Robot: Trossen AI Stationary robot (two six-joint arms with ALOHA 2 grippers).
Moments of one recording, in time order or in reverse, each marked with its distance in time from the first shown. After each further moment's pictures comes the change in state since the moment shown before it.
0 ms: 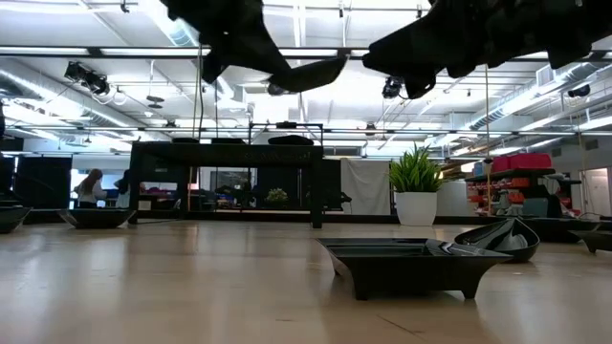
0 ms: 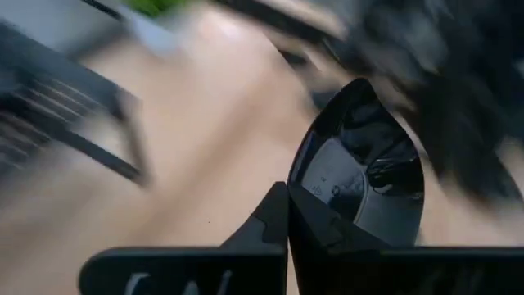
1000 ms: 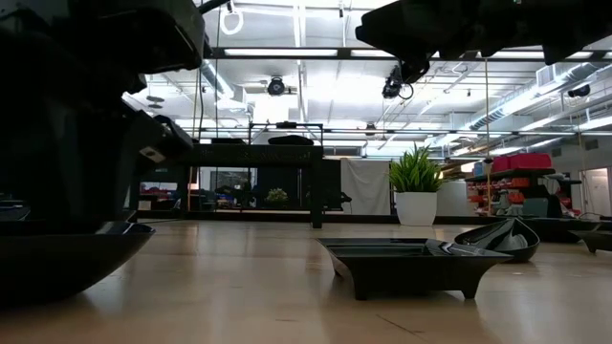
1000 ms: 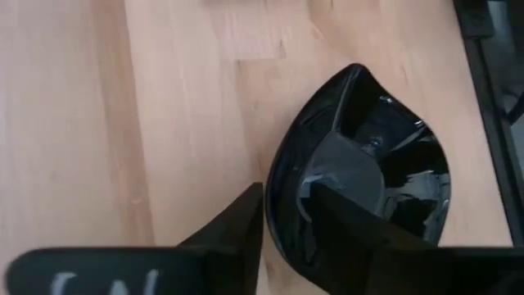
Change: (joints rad) left arm -0.385 0.385 -0.024 -0.009 0.466 0.102; right arm -0.006 0.000 0.000 0.116 0.000 -0.029
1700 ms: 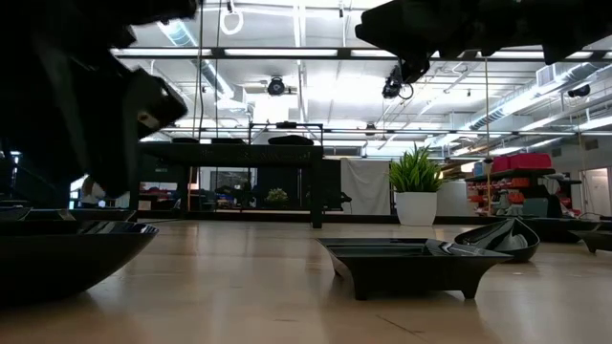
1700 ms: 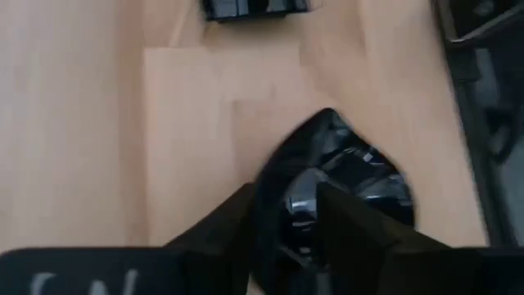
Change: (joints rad) left arm -0.065 0.000 0.080 -0.067 -0.149 -0.072; right arm 0.000 0.000 0.000 0.009 0.000 0.010
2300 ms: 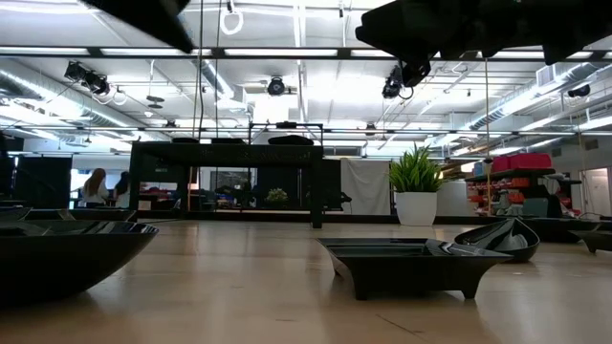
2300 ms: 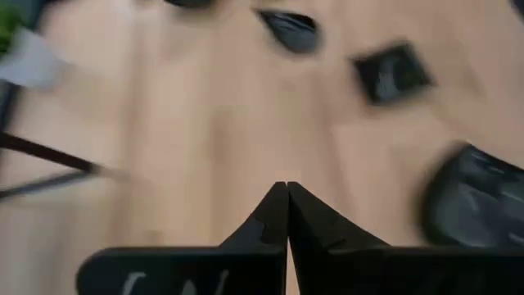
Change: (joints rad) left arm -0.003 -0.336 0.000 -0.287 -0.424 0.275; right arm 0.000 0.000 0.000 -0.008 0.000 0.047
